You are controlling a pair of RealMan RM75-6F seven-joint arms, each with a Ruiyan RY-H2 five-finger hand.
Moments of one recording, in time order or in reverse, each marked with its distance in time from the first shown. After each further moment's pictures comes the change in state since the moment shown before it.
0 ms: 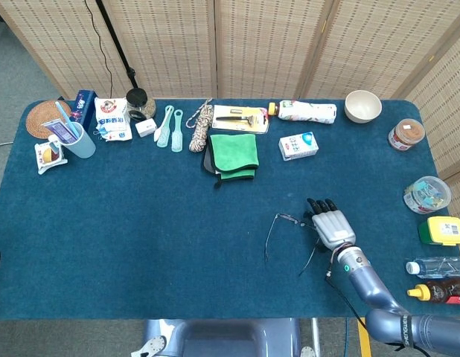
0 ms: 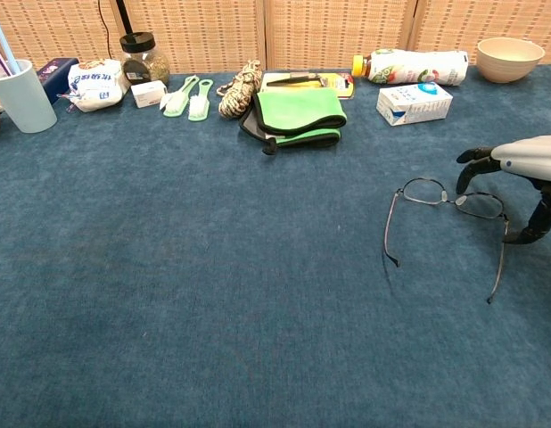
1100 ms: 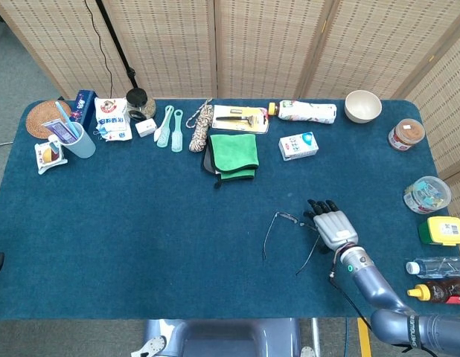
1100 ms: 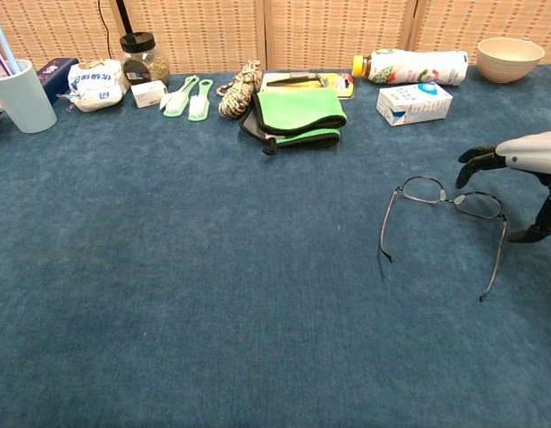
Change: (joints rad) left arm -0.002 -0.003 0.005 -0.005 0.007 -0.005 0.006; right arm 0.024 0.052 -0.013 -0.049 0.014 -0.027 0.027
